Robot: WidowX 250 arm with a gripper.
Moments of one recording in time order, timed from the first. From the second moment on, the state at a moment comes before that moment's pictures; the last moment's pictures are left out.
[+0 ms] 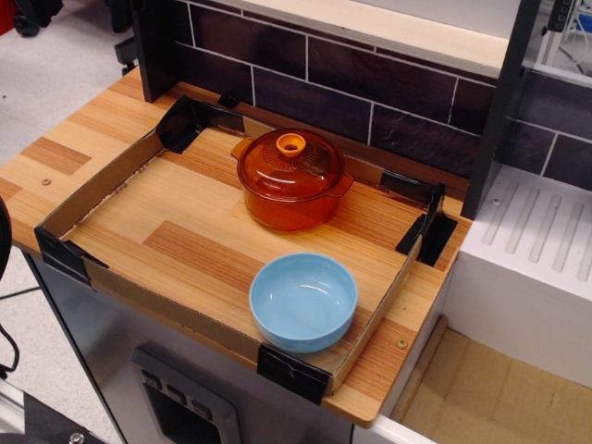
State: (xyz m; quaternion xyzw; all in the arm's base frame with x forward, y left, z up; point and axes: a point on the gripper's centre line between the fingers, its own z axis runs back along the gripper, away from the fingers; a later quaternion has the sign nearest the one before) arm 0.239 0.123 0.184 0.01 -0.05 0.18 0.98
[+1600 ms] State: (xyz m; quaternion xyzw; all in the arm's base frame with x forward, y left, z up) arm 0.298 0.034 0.093 -0.04 -0.09 0.17 0.98
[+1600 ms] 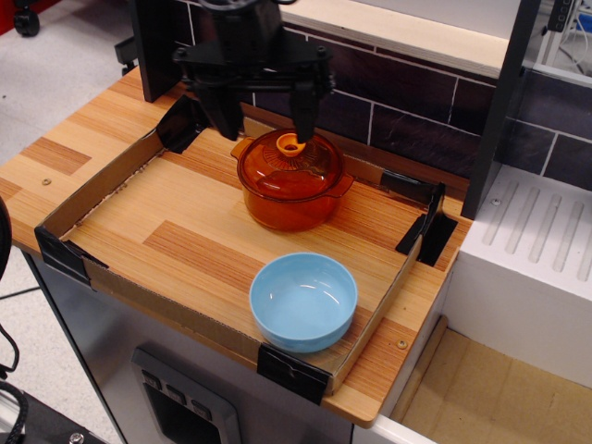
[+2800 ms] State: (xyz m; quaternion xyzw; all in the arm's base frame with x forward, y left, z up) arm 0.328 0.032 0.063 -0.01 -0.07 0.20 0.98
